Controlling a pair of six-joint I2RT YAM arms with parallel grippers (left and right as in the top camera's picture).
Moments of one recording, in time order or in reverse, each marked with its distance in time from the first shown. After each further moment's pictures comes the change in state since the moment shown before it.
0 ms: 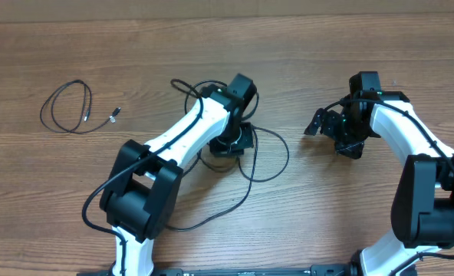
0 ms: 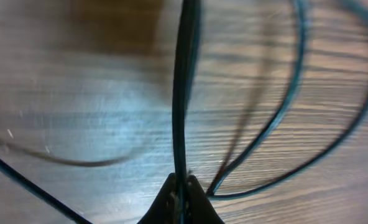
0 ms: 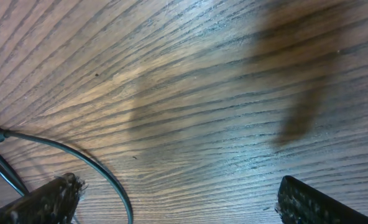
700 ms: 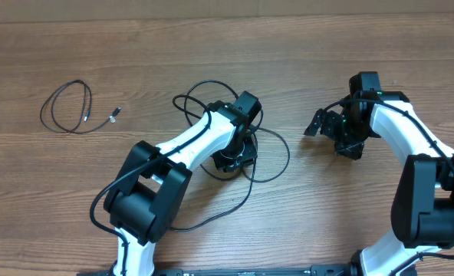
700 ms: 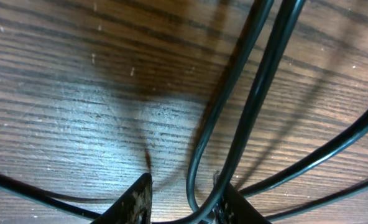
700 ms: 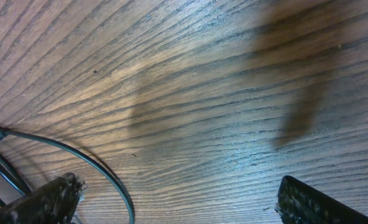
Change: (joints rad) left arm -0.046 0.000 -0.123 0.112 -0.010 -0.217; right arm 0.000 0.000 0.000 -0.007 -0.003 0.000
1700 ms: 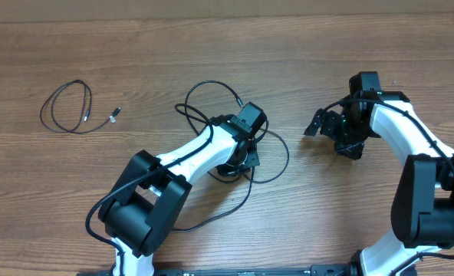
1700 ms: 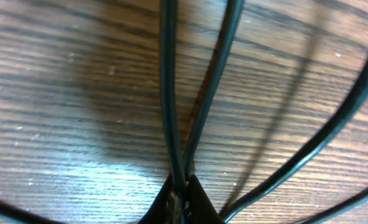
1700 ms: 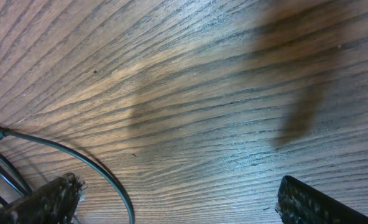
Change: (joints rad) left arm -0.056 -0.062 -0.127 0.163 -0.083 0.021; right arm 0.000 0.000 0.000 0.000 0.000 0.000
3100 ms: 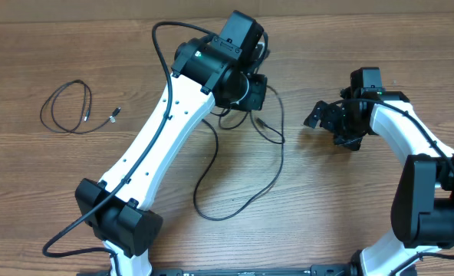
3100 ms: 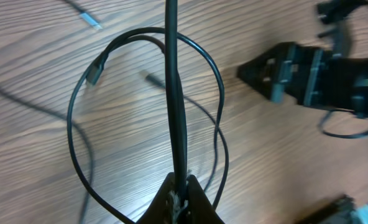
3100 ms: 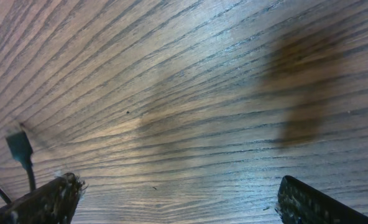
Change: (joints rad) left arm 0.105 -0.049 0.800 -0.554 0.059 0.518; right arm 0.000 0.000 0.000 0.117 0.000 0.000
